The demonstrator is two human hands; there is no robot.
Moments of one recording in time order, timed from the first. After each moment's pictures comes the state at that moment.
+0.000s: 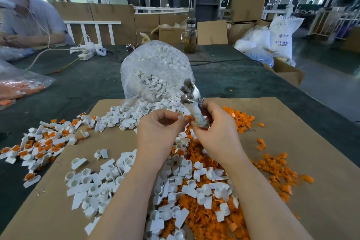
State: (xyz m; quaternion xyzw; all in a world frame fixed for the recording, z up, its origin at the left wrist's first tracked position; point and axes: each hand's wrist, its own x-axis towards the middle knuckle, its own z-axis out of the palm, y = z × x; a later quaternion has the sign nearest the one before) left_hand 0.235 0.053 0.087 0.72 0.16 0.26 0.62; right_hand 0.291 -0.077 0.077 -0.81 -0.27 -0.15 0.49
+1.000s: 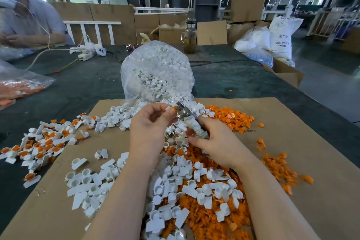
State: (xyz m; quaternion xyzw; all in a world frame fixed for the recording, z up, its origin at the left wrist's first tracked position) left_hand 0.237 0.066 0.087 0.64 0.11 0.30 0.70; right_hand 0.297 -0.091 0.078 -0.85 -0.35 0.02 0.39
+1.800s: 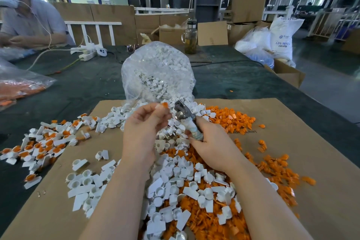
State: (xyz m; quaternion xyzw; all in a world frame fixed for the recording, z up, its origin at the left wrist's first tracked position) left_hand 0.236 0.077 0.088 0.52 0.15 0.27 0.80; right_hand 0.295 -0.078 0.067 -0.87 -0.35 -0.03 0.36
